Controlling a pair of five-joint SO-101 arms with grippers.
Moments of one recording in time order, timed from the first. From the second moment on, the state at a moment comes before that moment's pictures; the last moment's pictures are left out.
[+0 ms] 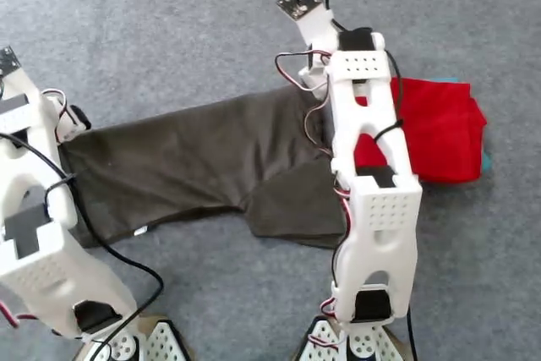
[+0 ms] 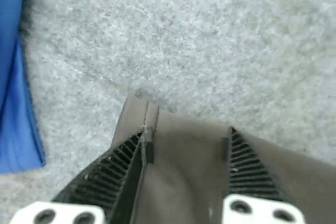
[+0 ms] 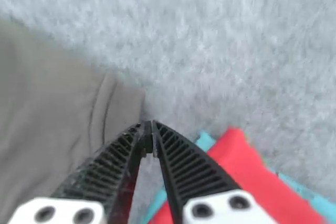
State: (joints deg) left arm -30.9 14.9 8.1 53.3 10.2; right arm -3.9 39.4 -33.5 67.7 36.0
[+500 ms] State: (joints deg) left arm -30.7 27.6 -1.8 53.3 4.9; right arm -4.9 51.1 -35.1 61.8 36.0
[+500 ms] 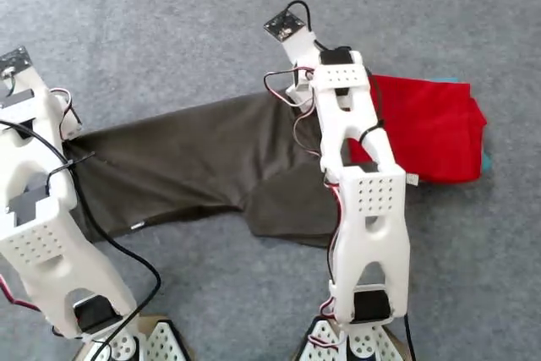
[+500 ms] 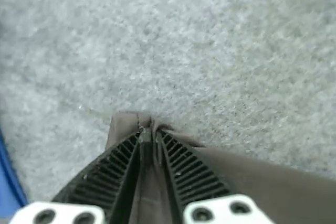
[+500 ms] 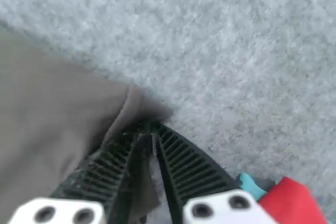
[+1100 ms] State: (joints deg) left arm -30.7 20.4 -11.1 65.5 -1.8; right arm -3.0 51.5 -61.2 81.5 36.0
